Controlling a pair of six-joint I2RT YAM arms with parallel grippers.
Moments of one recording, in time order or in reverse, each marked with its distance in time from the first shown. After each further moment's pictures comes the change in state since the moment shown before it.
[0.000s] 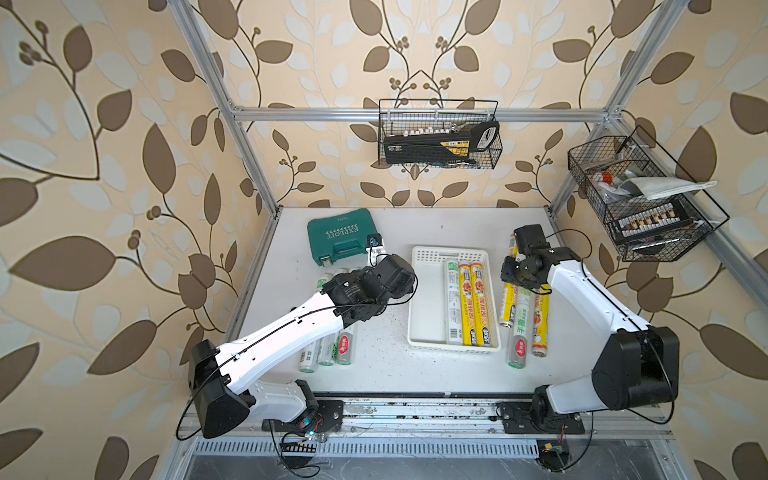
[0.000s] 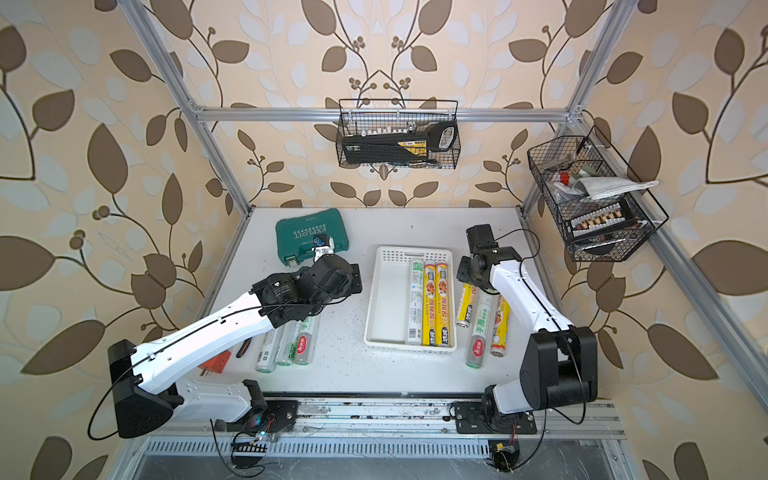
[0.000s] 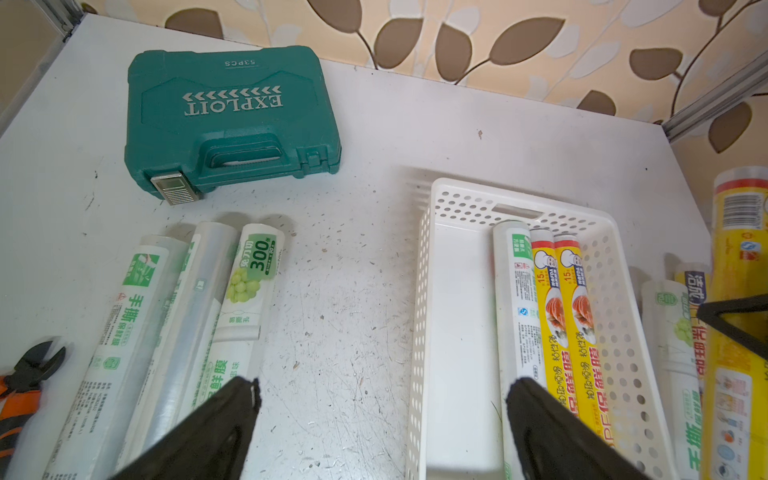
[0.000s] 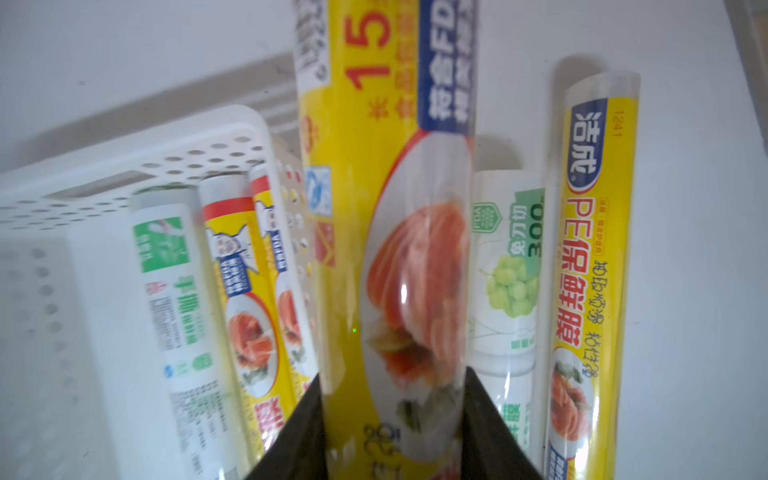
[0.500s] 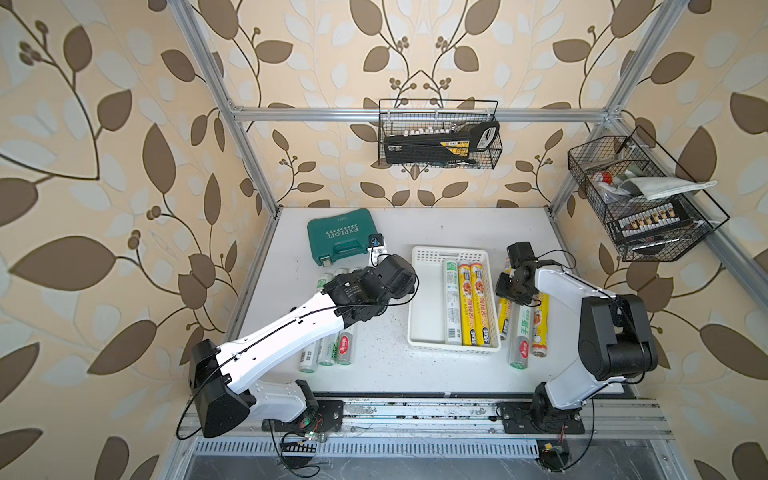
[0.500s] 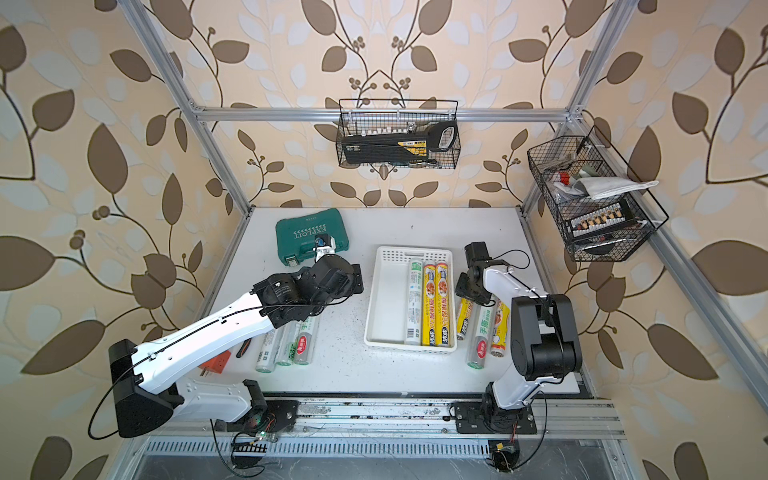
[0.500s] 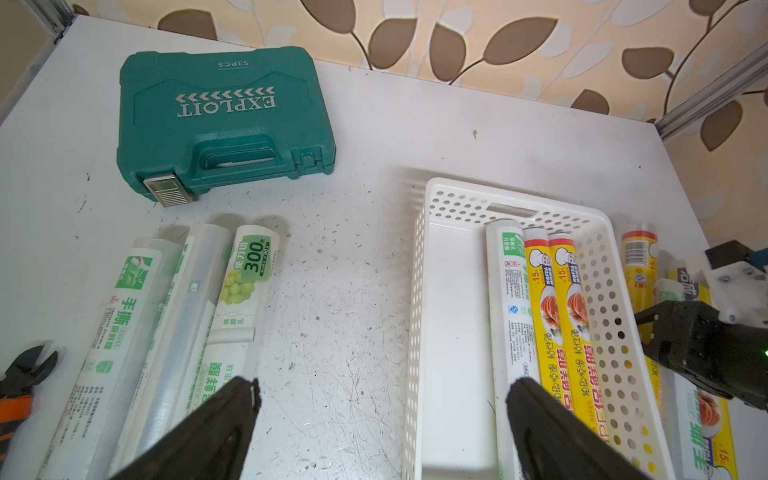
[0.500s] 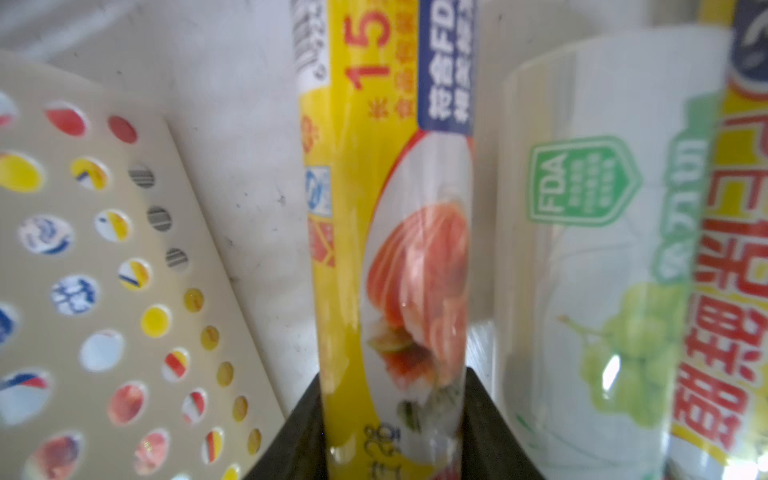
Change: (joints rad) left arm -0.006 0.010 0.001 0.017 0.006 0.009; right arm -0.068 0.210 -0.159 0.193 -0.007 0.029
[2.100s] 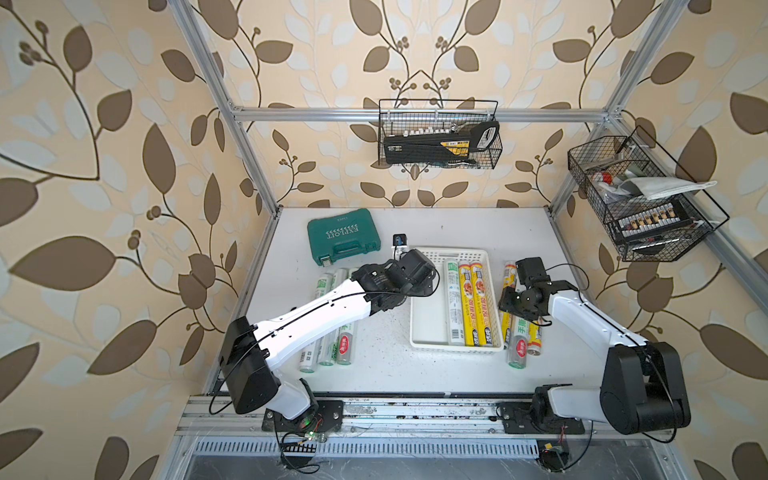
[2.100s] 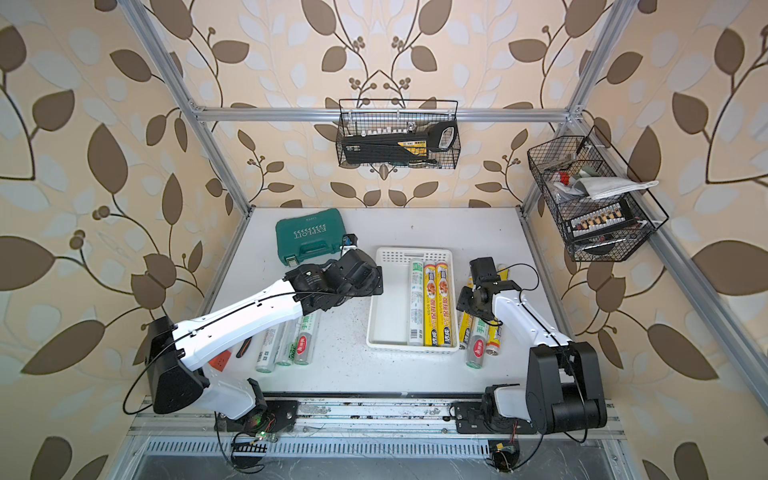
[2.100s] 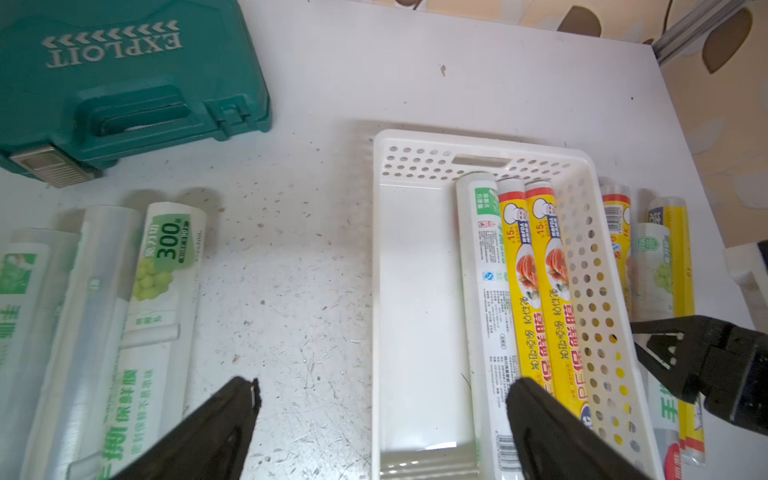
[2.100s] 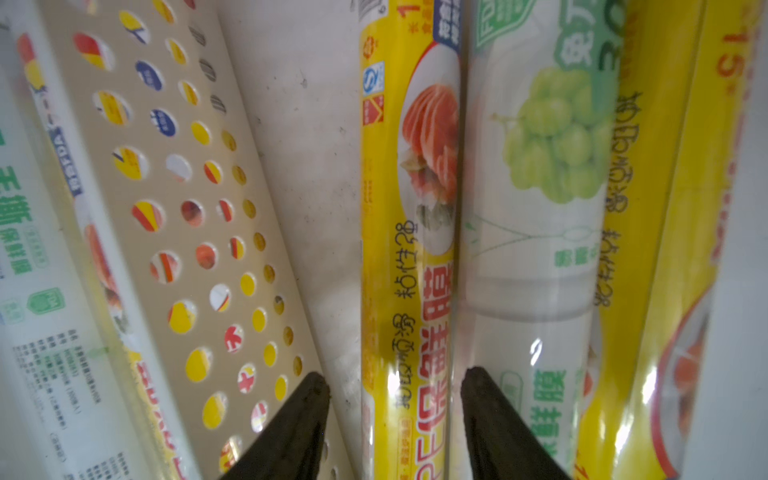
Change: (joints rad) left arm -0.014 0.147 0.084 0.005 0.108 0.015; right arm 0.016 -0.287 -0.219 0.004 -0.059 -0.014
